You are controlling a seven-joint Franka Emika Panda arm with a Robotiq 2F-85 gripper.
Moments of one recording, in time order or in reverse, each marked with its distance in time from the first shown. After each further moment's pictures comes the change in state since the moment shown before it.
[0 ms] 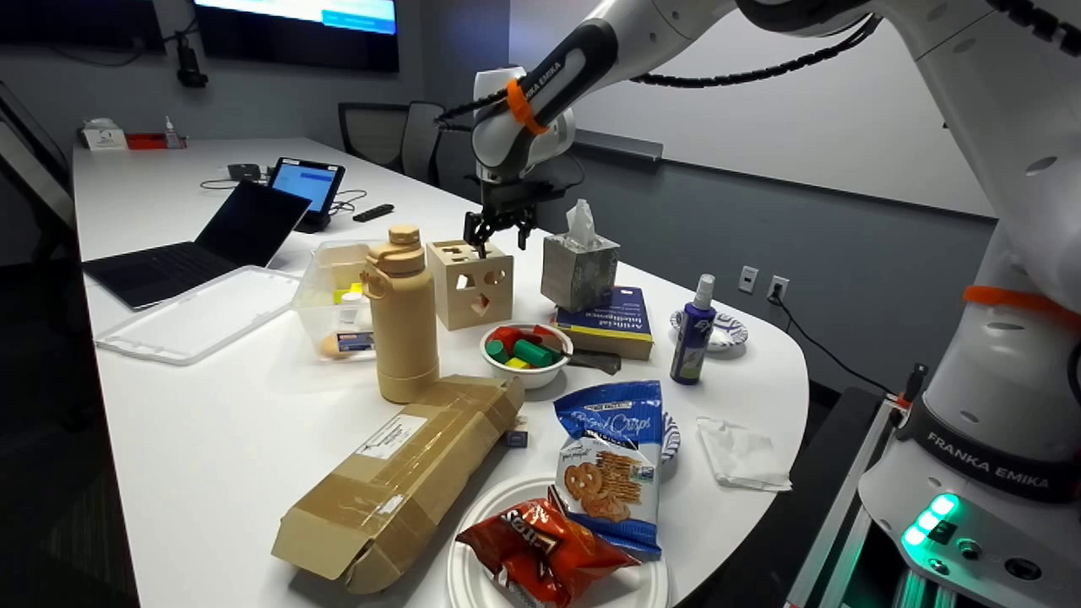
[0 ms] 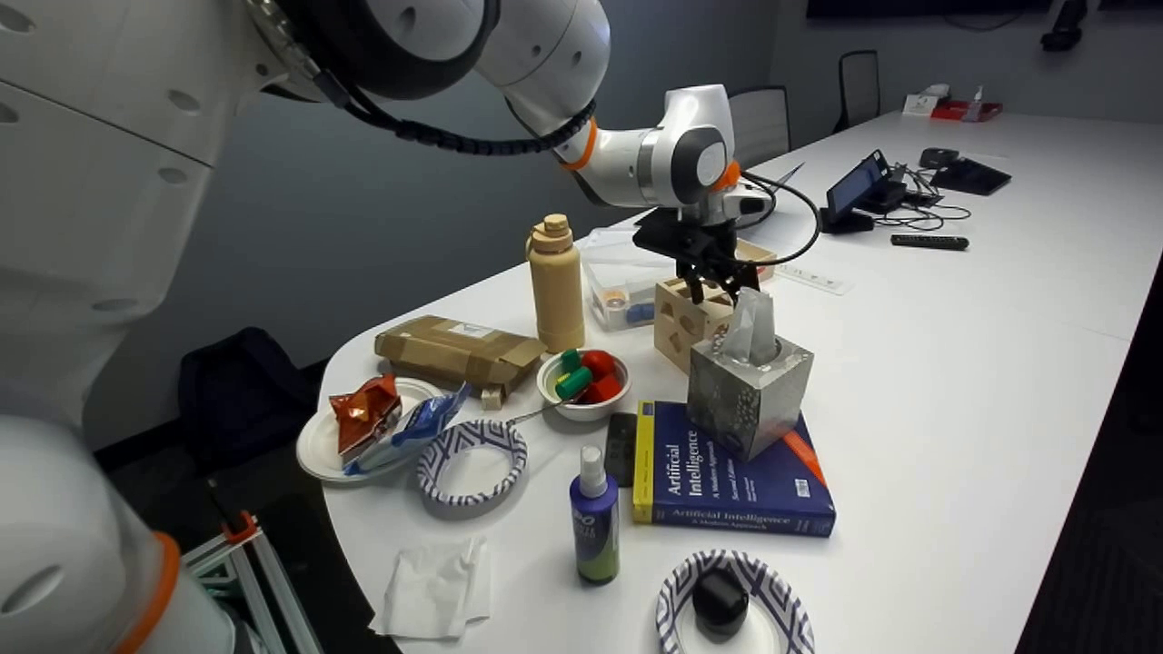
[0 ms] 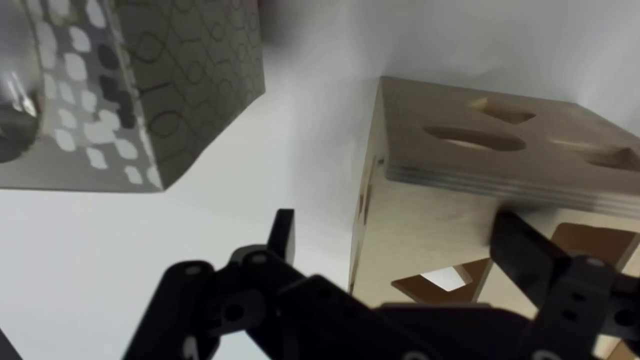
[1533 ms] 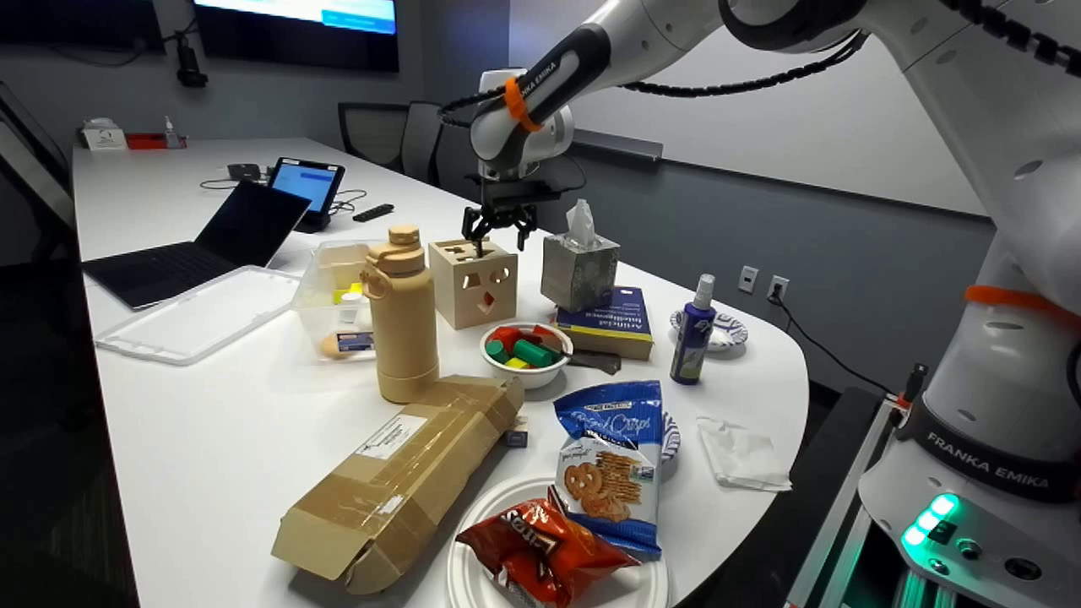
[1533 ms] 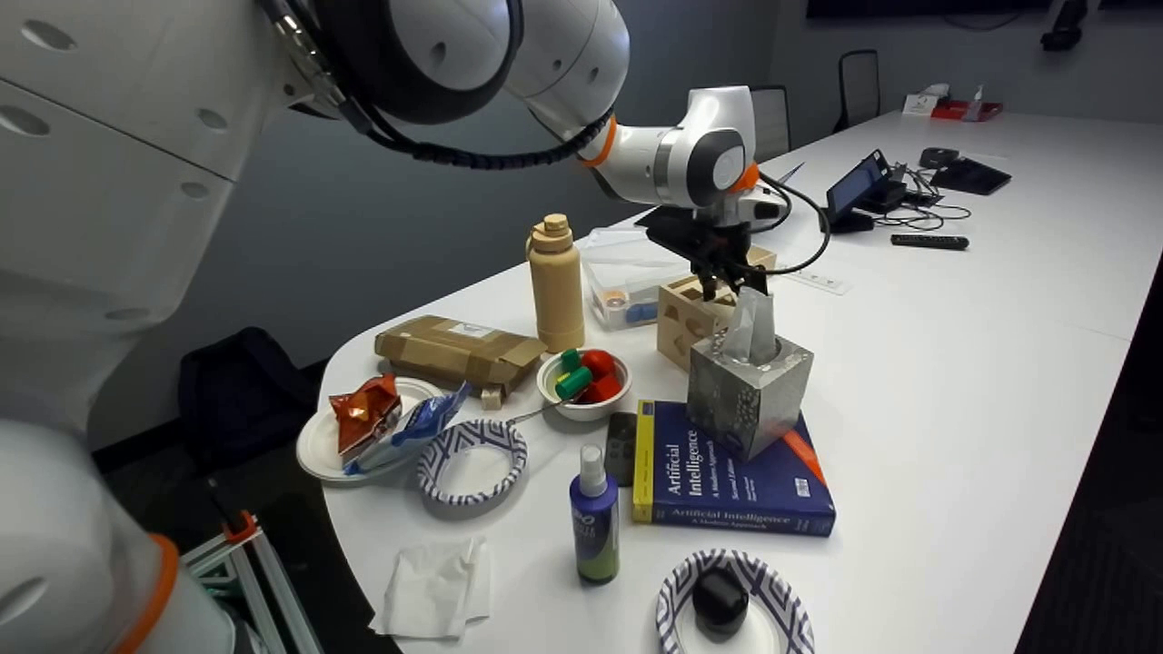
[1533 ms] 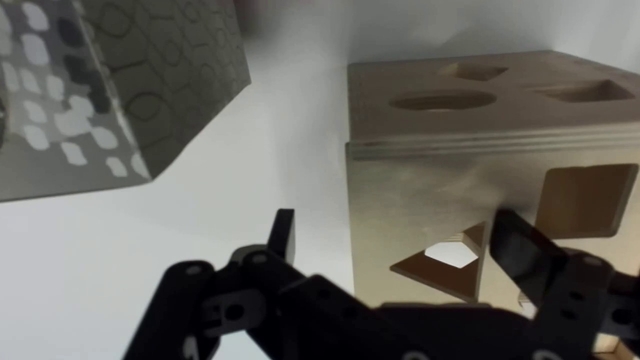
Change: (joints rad) arm -0.041 0.052 0.017 0.087 0.073 -0.030 0.051
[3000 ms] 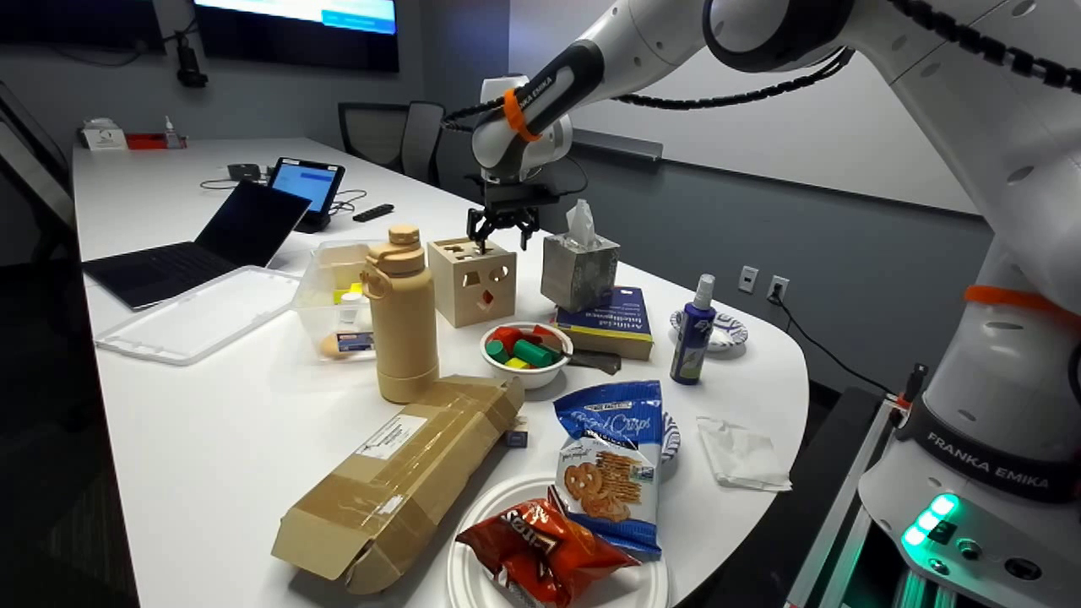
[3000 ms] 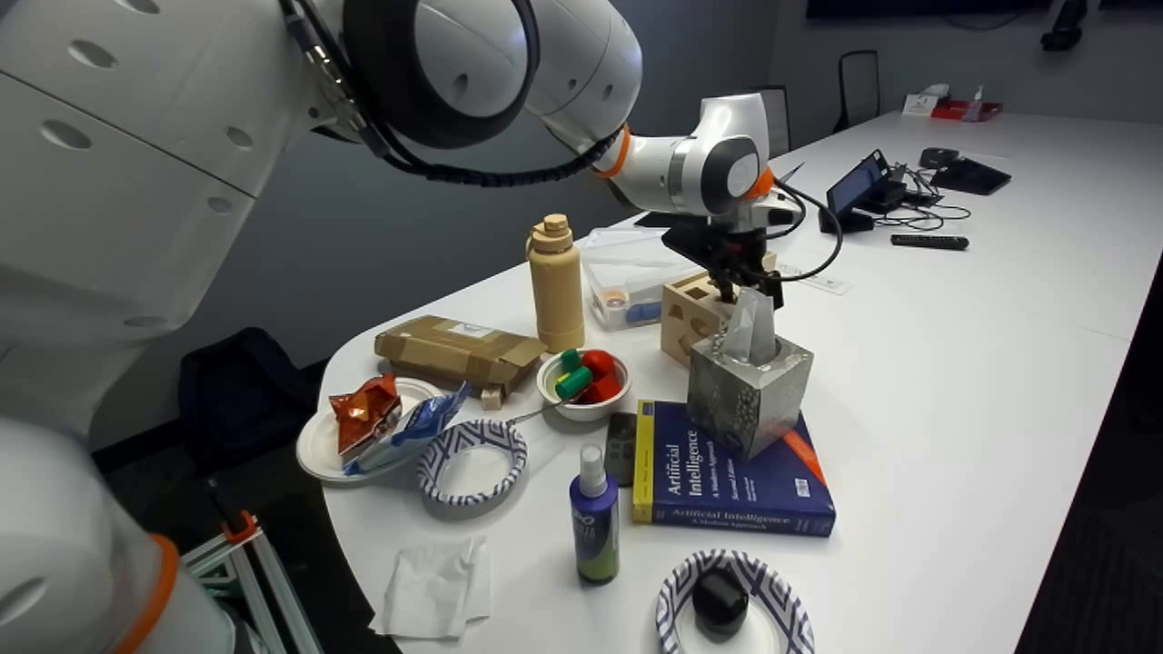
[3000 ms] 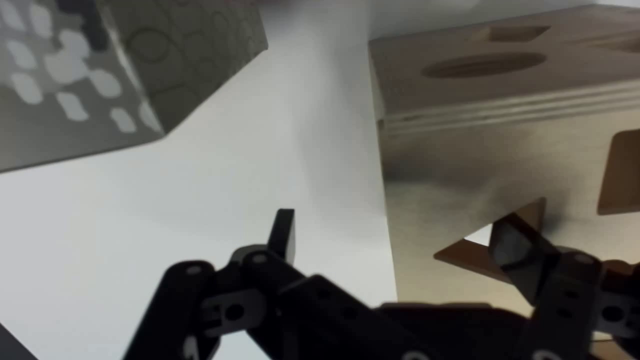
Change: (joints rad) arm 0.000 0.062 -0.036 0.076 -0.003 0.000 0.051
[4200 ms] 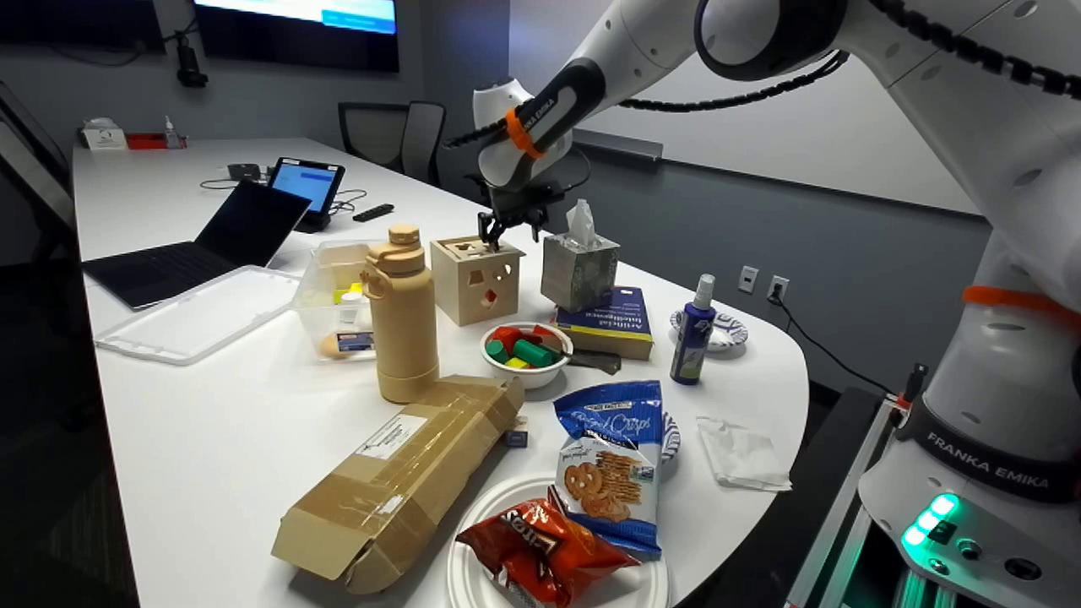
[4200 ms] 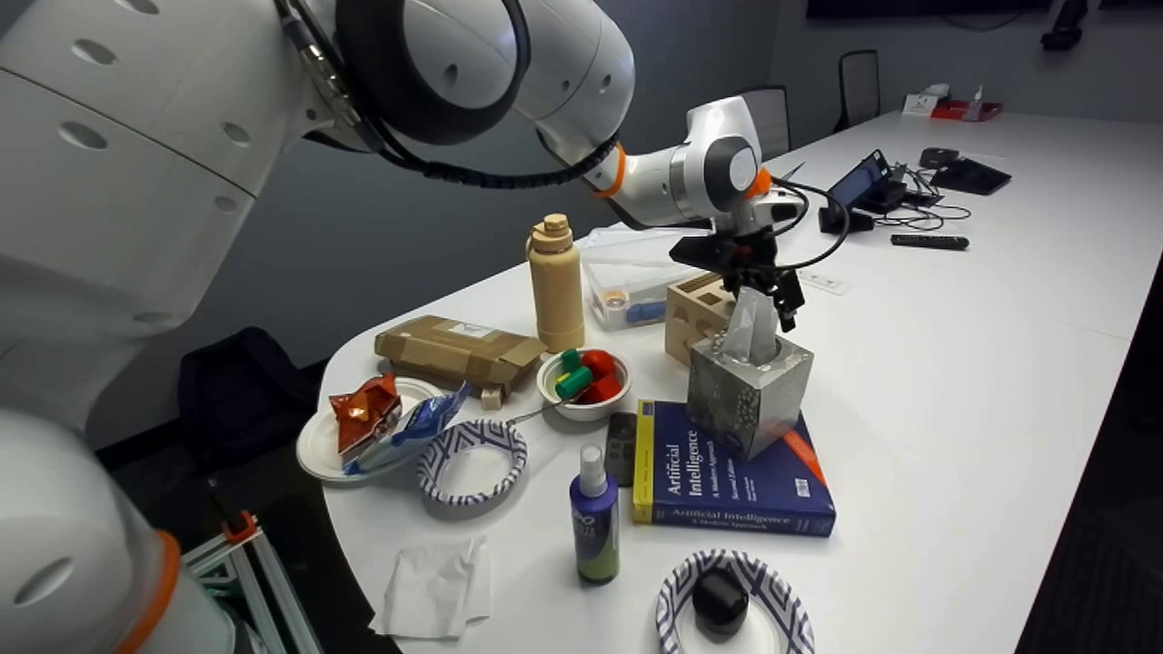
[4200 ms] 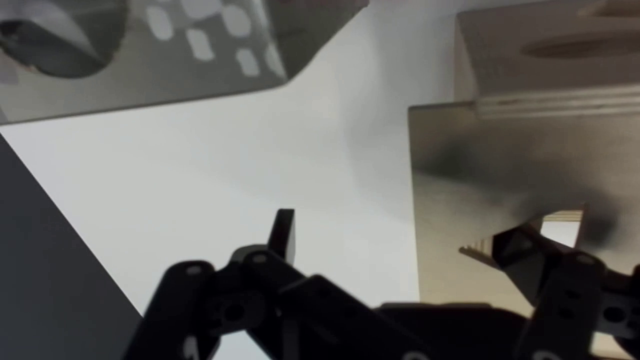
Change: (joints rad) arm 0.066 0.017 -0.099 0.002 -0.166 0.001 0.080
